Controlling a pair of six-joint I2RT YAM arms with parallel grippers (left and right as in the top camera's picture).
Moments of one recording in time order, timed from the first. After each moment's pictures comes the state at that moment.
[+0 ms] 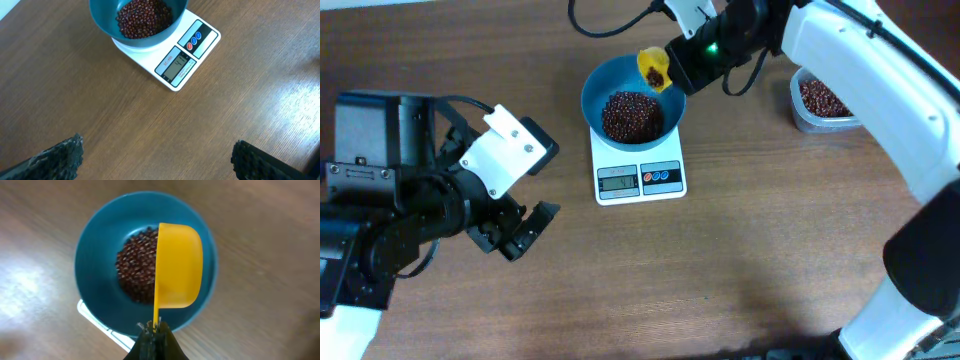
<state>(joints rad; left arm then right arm) -0.21 1.03 1.09 -1.01 0.31 0.63 0.35 1.83 1.71 -0.97 -0.24 -0.17</state>
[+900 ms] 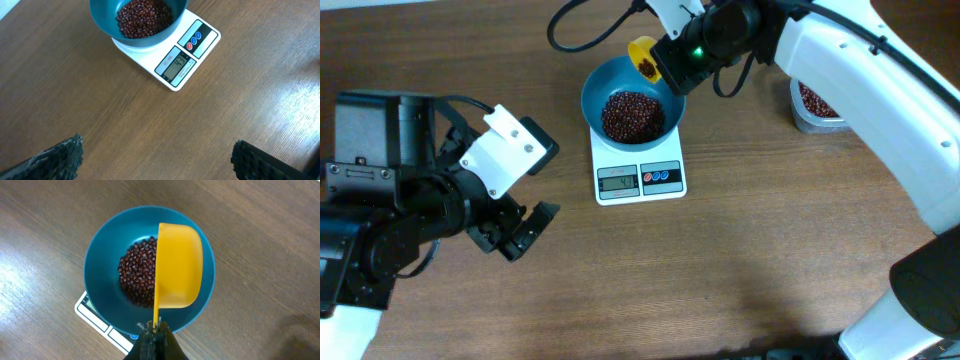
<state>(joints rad) -0.21 1.03 1.09 -1.01 0.31 0.63 0.43 1.78 1.73 -0.97 -0.14 -0.18</state>
